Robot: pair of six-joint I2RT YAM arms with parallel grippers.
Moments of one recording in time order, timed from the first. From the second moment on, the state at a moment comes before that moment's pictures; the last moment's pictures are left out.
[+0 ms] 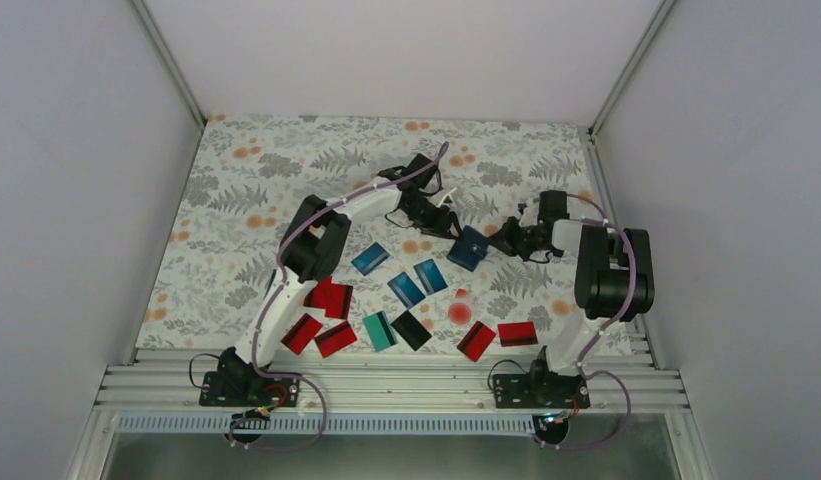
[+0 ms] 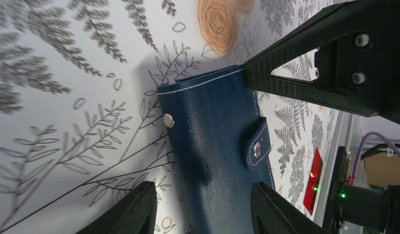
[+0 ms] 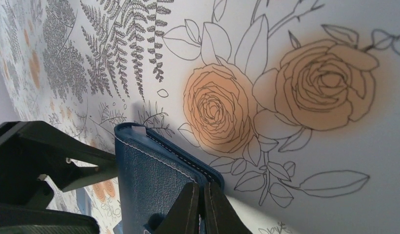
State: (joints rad) left arm -0.66 2.52 2.06 -0.66 0.82 -0.23; right arm -0.08 1.79 0.88 -0.26 -0.65 0.48
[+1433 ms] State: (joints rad) left arm -0.60 2.34 2.09 -0.59 0.88 -0.40; right arm -0.11 1.42 0.88 -0.35 -0.75 0.39
